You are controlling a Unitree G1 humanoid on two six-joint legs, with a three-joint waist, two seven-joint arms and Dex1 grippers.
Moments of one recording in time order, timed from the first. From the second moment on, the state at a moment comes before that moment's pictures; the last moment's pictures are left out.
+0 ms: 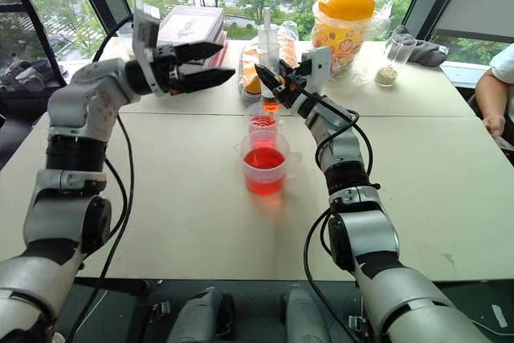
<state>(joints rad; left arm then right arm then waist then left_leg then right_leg) -1.12 0.46 0.06 0.46 -0.46 0.46 -1.14 -1.00 -0.19 -0.09 0.73 0.31 -0.08 0.66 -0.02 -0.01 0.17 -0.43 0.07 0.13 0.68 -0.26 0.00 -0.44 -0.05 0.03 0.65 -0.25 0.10</state>
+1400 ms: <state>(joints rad) -1.49 0.29 0.11 1.15 -0.27 0.13 -1.26 -0.97 -0.17 -0.08 0.67 0.26 -0.09 0.70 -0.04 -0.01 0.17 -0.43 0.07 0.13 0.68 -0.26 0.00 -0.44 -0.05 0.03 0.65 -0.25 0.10</state>
